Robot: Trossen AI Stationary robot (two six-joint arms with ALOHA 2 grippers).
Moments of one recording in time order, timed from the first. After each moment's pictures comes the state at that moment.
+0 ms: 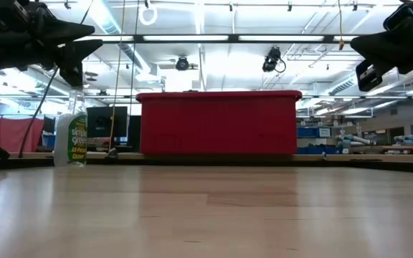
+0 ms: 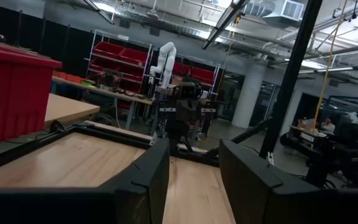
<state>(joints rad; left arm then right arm) 0.14 0.09 0.01 0.33 0.09 -0.29 0.03 0.02 0.01 0.10 -0.08 0.24</state>
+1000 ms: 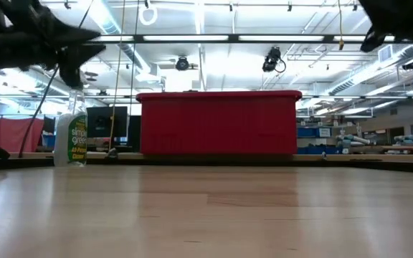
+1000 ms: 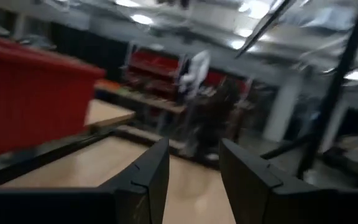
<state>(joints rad) 0.14 0.11 0.01 0.33 -0.07 -0.27 0.03 0.02 0.01 0.52 0.00 -0.02</state>
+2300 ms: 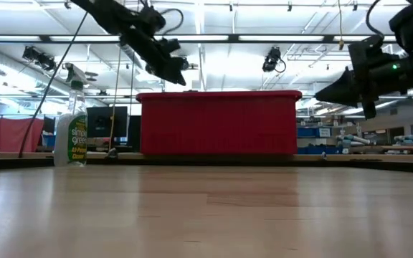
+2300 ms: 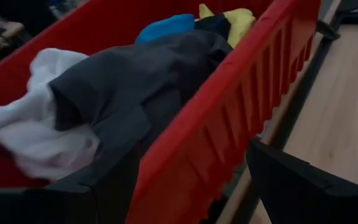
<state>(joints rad) 0.80 1.63 1.39 -0.20 -0.04 0.37 -0.17 0.49 0.06 0.28 0.43 0.43</state>
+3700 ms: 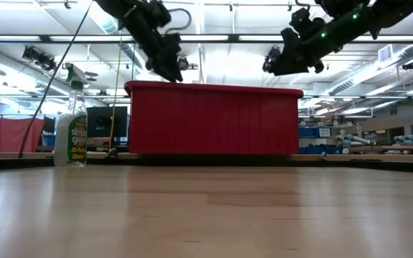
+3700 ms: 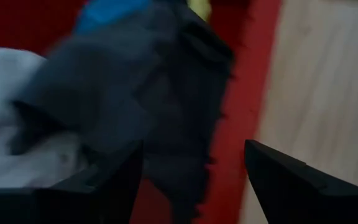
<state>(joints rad) 0.76 1.60 1.55 -0.62 0.03 0.30 -0.36 1.05 0.67 0.05 0.35 0.07</state>
